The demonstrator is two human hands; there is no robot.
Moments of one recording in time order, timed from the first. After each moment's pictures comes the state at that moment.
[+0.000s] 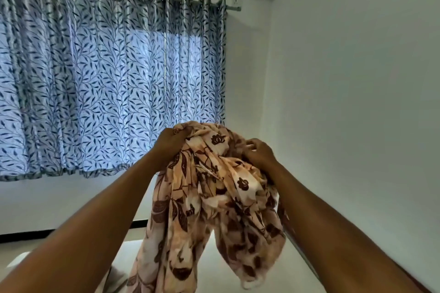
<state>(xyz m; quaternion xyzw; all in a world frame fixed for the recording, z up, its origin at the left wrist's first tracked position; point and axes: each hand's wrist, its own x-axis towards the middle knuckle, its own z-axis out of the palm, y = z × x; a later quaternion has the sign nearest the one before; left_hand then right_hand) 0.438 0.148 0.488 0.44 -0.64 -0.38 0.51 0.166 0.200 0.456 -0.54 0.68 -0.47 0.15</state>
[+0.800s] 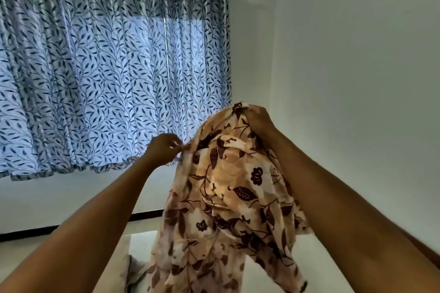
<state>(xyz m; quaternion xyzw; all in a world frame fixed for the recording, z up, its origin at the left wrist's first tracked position) 0.498 0.057 0.446 0.49 -0.79 -0.14 0.34 0.216 0.136 0.503 -0.56 0.55 -0.60 0.14</state>
